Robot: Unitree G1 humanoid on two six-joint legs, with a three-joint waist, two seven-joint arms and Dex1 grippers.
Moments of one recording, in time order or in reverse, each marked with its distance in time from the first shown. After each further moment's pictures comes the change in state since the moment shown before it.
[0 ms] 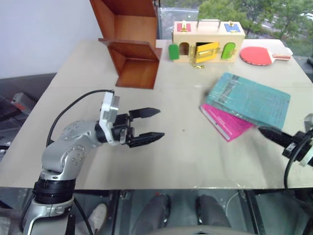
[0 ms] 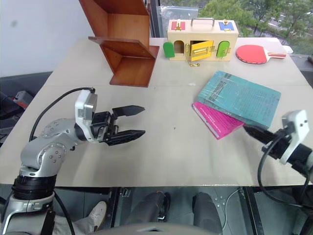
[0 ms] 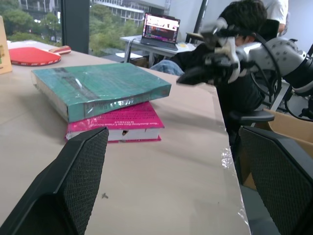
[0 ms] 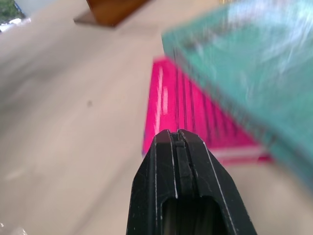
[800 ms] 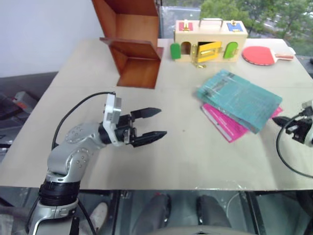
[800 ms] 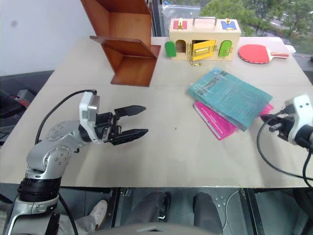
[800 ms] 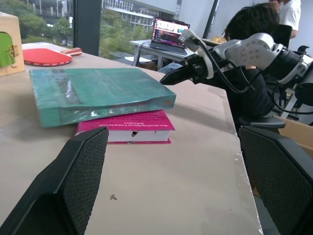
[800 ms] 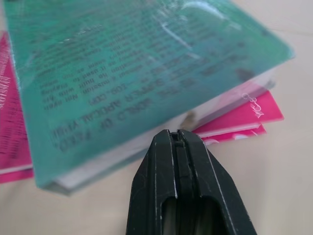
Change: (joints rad) left arm 0.036 -0.035 0.000 -0.005 0.021 -0.033 0.044; right arm -0.128 -0.152 0.157 0.279 -0.209 -0.027 0.068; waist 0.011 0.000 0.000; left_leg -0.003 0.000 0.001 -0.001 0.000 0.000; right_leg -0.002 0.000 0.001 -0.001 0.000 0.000
